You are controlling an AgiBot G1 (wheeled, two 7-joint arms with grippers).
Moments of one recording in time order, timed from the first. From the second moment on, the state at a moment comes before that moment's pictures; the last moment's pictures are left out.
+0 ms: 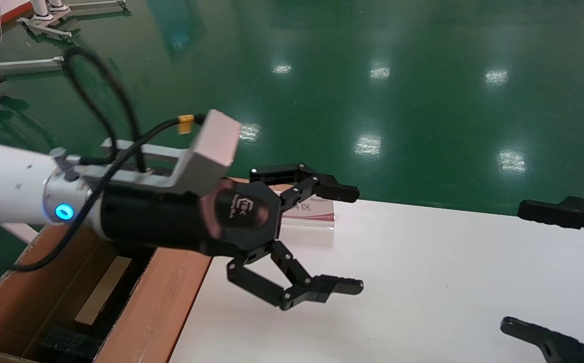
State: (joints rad) left arm -1.26 0.58 0.52 -1.29 0.78 1.43 -0.28; right arm 1.08 -0.61 -0.29 1.28 -0.73 -1.49 0.18
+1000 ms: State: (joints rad) left arm -1.07 0.61 0.27 -1.28 0.73 1.50 -0.19; right arm 1.07 -0.61 -0.28 1.28 -0.73 -1.50 0.19
